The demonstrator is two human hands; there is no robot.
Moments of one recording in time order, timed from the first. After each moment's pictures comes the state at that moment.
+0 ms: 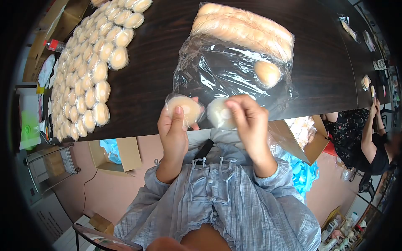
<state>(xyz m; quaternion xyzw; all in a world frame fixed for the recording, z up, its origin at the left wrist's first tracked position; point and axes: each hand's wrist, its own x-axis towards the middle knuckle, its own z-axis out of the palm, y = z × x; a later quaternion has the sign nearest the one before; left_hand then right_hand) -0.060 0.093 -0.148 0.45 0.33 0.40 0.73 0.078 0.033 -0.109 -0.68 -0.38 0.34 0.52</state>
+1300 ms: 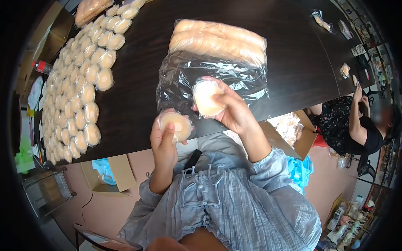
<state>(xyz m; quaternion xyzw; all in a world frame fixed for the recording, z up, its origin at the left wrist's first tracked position) -0.060 0.097 -0.141 0.43 0.32 0.38 0.75 0.129 0.056 -0.121 -0.26 -0.05 0.67 0.69</state>
